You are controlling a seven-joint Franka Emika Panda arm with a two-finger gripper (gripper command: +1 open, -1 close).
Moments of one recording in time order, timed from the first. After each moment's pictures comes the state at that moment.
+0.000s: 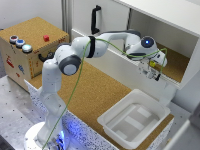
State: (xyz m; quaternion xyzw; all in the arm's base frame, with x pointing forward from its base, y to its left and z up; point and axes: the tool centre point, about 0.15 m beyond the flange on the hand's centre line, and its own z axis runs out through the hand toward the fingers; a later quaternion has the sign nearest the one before) arm 0.651 -0.321 0.479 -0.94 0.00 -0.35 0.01
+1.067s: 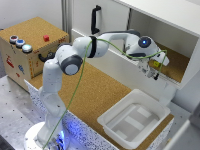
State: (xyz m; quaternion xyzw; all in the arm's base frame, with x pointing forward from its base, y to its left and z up) arm 0.621 -0.326 0.510 -0.93 0.05 -0.36 0.03
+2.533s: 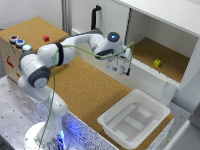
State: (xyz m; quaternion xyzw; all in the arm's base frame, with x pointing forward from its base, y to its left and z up) arm 0.418 -0.091 0.449 -0.93 -0.21 -0.29 0.05
